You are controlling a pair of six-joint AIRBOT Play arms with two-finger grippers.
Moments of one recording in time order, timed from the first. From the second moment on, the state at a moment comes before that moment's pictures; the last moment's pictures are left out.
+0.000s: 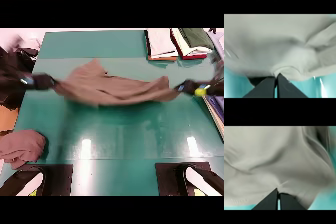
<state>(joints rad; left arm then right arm) -0.01 -0.85 1.23 1.03 -1.07 -1.40 -0.28 -0.93 1.05 -0.81 1.12 1.23</state>
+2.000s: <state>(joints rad) -0.01 -1.65 1.61 1.21 -1.16 -1.42 -0.14 -1.59 1.59 -1.15 1.29 1.35</state>
